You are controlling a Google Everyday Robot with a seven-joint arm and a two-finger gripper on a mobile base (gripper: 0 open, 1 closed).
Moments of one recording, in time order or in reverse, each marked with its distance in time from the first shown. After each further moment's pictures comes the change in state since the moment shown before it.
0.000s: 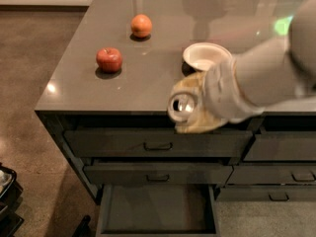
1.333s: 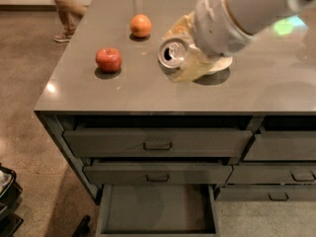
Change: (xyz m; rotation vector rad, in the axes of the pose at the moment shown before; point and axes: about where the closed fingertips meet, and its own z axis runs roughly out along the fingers) arm -0.032 -0.089 -0.027 -0.006 0.002 -0.140
